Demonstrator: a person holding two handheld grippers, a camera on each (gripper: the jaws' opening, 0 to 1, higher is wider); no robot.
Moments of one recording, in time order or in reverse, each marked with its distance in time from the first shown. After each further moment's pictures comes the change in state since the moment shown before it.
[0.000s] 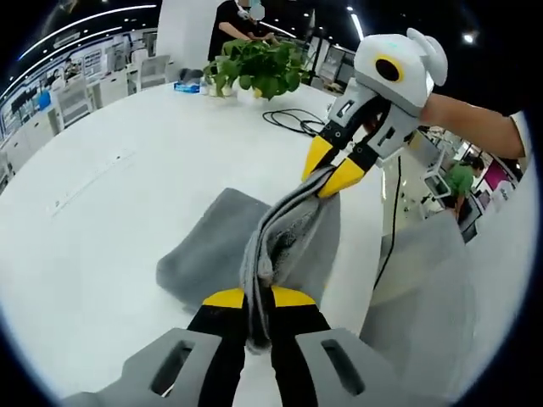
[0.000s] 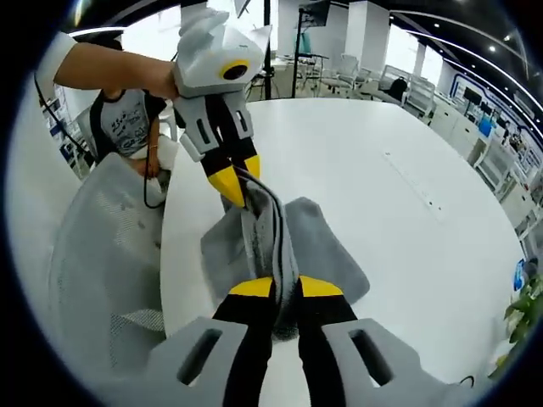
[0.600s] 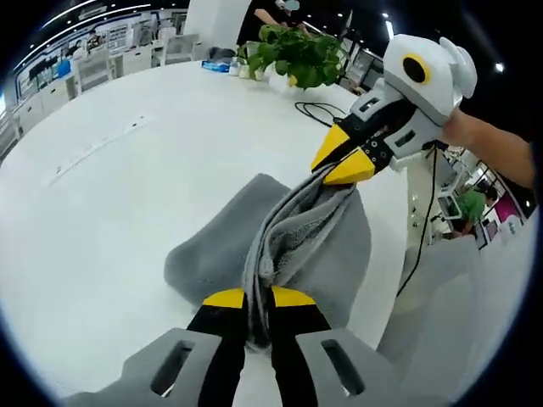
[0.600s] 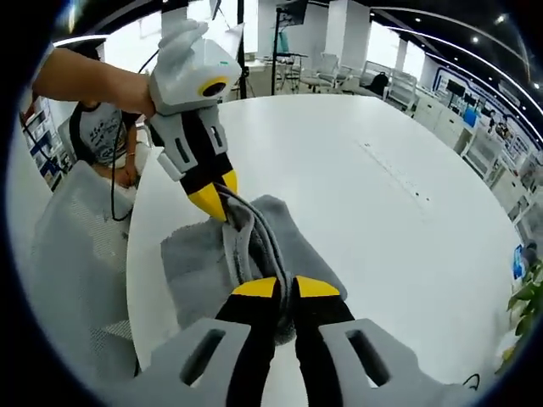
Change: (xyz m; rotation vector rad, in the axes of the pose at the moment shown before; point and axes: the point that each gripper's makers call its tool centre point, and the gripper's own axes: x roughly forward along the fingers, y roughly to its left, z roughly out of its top) left arm 0.036 0.032 -0.010 -0.146 0.056 0.034; right arm 0.026 -0.044 -0.007 0.043 -0.031 -0.084
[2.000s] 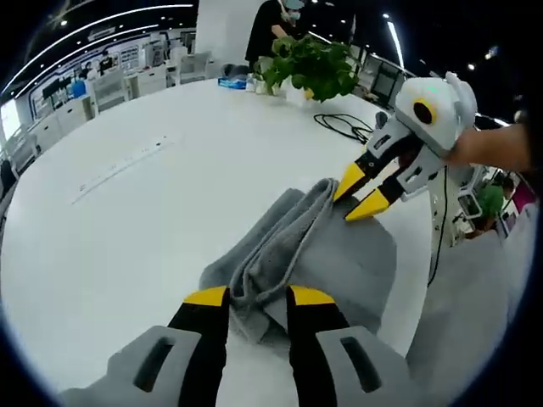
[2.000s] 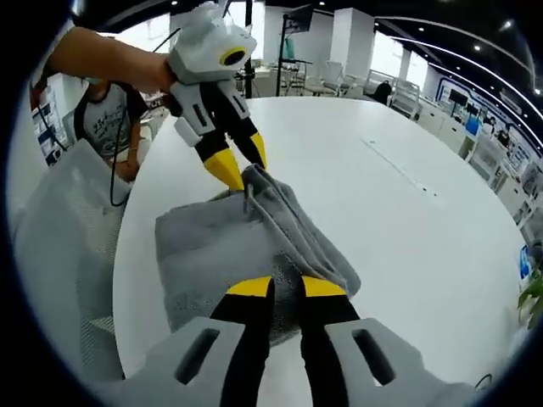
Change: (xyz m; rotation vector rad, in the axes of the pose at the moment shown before) left arm -0.008 0.017 0.012 0.083 -0.109 0.116; right arm 0.023 0.009 -0.034 -0.017 -0.020 0.027
